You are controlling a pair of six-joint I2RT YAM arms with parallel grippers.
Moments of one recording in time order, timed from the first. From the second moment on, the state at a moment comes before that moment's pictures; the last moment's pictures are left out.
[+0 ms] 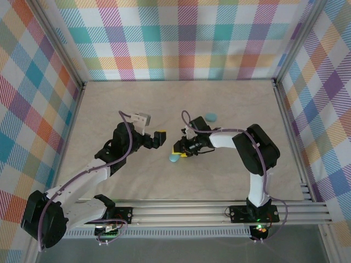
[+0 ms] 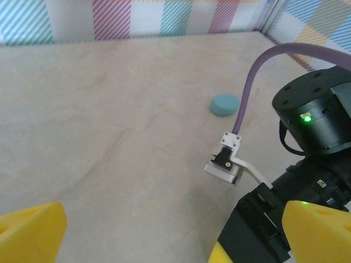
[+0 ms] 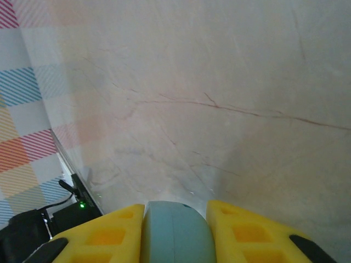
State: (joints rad) left arm -0.52 1.07 0.65 0.02 0.06 -0.22; right arm 0.61 1.92 1.01 -0.11 -0.74 0.73
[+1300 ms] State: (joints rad) left arm -0.51 0.92 0.60 -0.10 -0.23 -0.18; right arm 0.44 1.32 0.93 -0.39 0.12 0.27
